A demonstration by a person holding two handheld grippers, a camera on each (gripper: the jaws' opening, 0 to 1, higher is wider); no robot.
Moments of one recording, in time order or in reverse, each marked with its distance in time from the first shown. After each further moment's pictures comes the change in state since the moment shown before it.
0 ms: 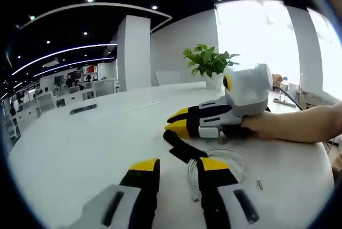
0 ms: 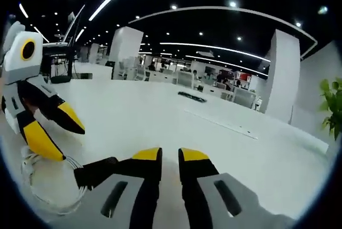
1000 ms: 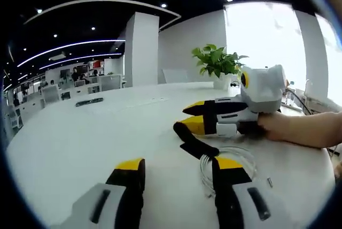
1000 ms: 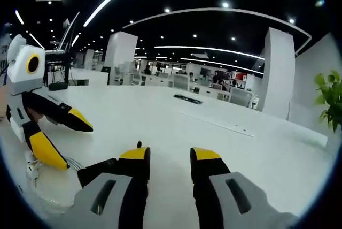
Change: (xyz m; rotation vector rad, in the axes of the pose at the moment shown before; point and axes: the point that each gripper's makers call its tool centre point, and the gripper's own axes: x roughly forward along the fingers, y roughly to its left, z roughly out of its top) left arm 0.007 0.029 -0.007 -0.061 0.006 0.040; right arm -0.006 -0.004 0.002 0.040 -0.021 -0.027
